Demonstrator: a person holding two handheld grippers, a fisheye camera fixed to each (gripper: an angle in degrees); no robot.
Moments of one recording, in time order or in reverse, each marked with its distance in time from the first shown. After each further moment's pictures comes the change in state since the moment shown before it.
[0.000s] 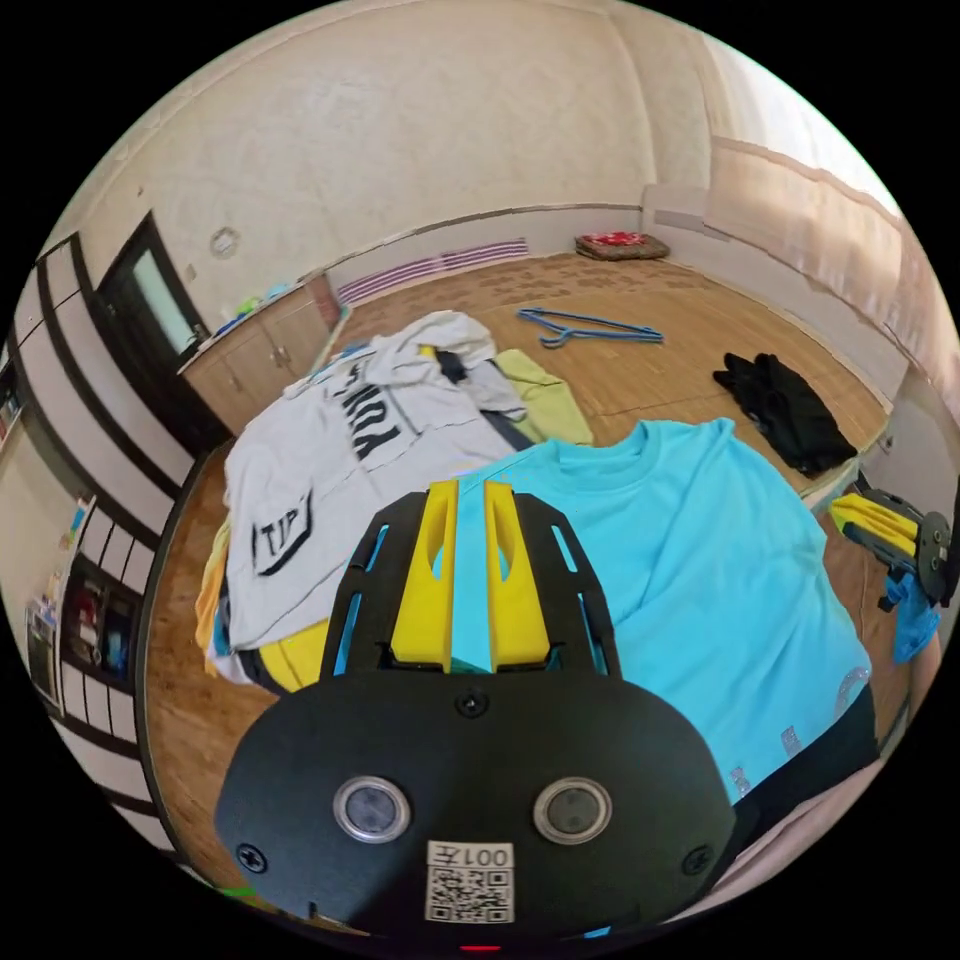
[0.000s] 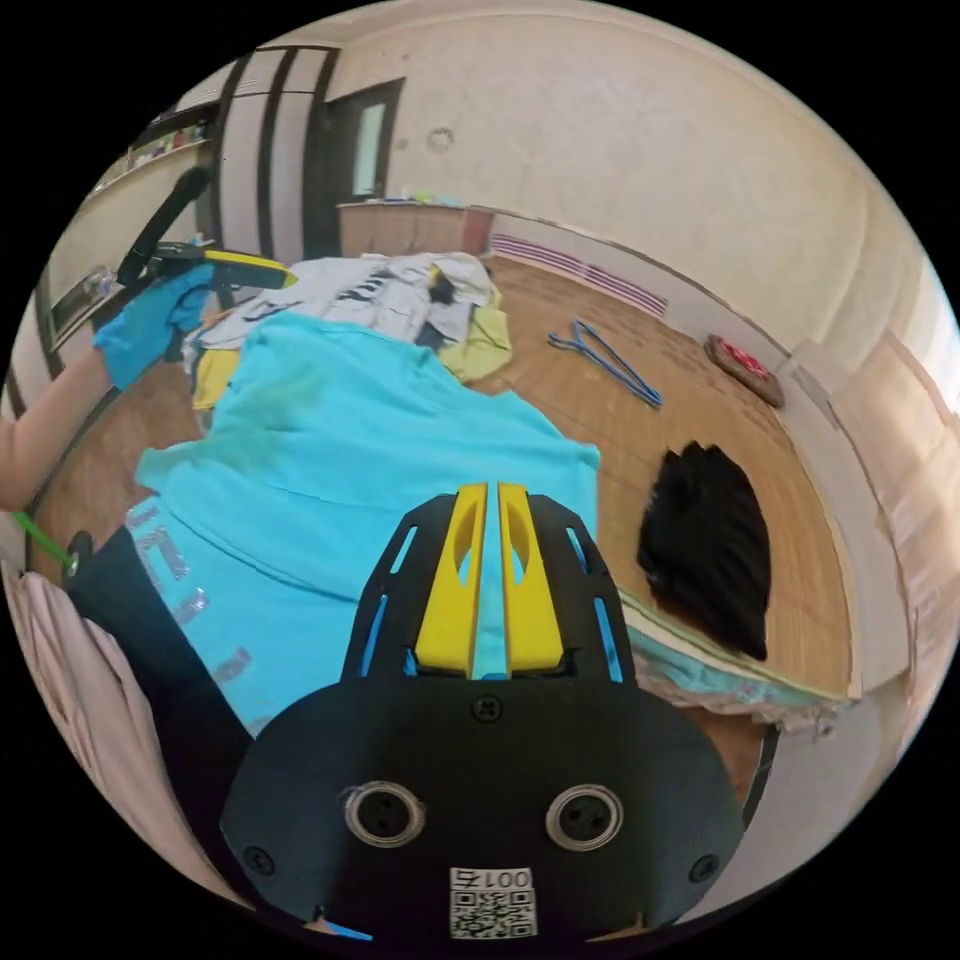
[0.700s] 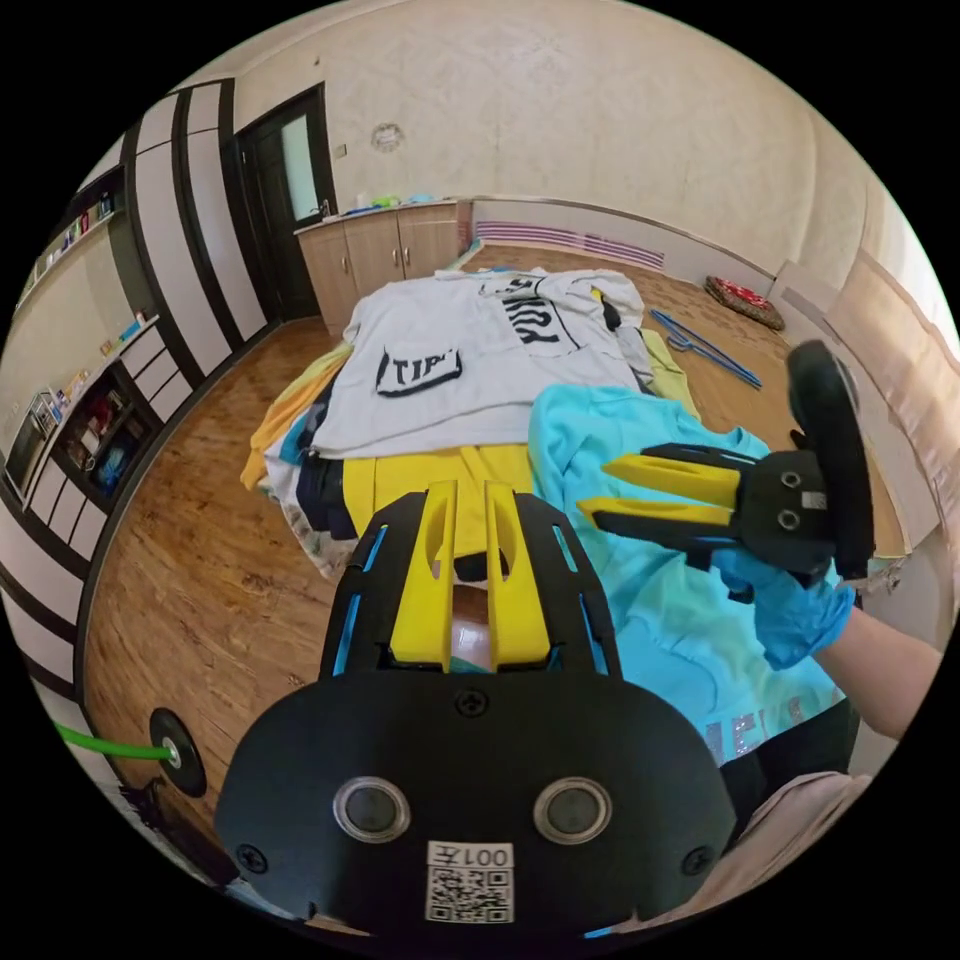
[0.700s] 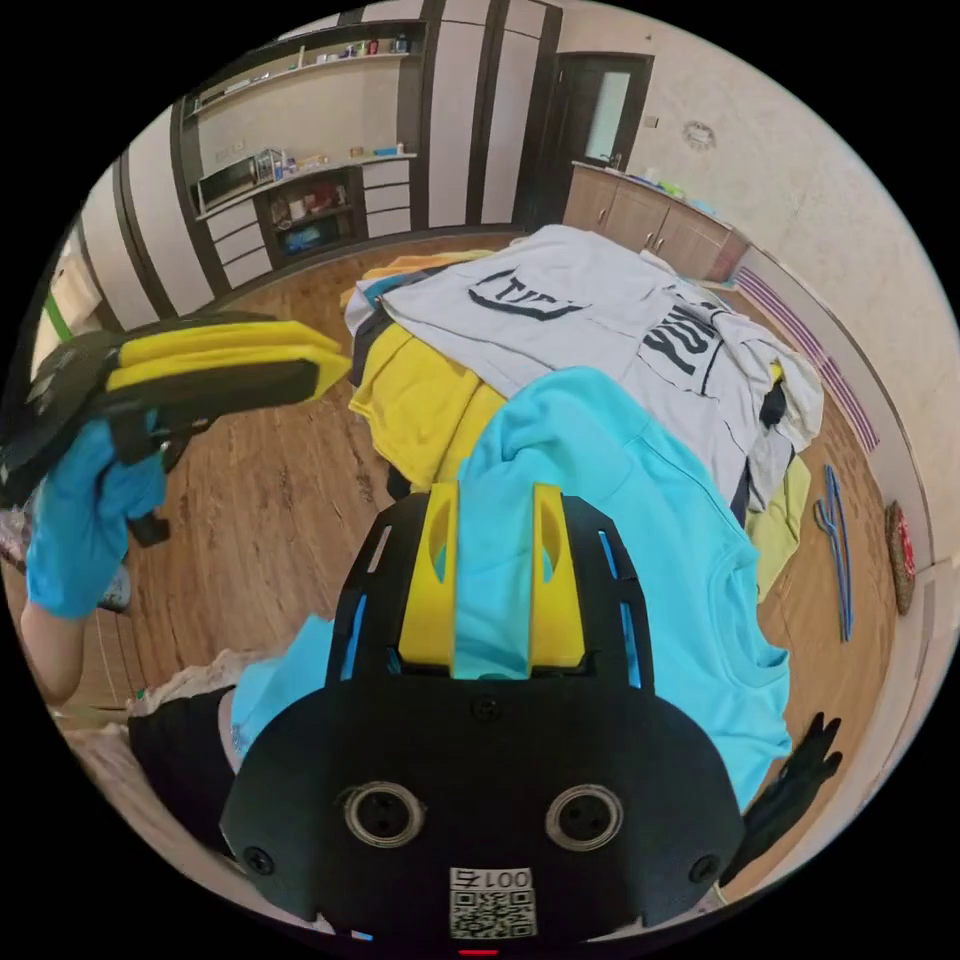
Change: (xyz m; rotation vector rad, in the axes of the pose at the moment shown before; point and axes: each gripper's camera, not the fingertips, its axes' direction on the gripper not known) left arm -0.171 0.187 -0.030 -0.090 -0.058 -0.382; right arm -0.297 -0.221 0.154 -0.122 -0.329 -0.409
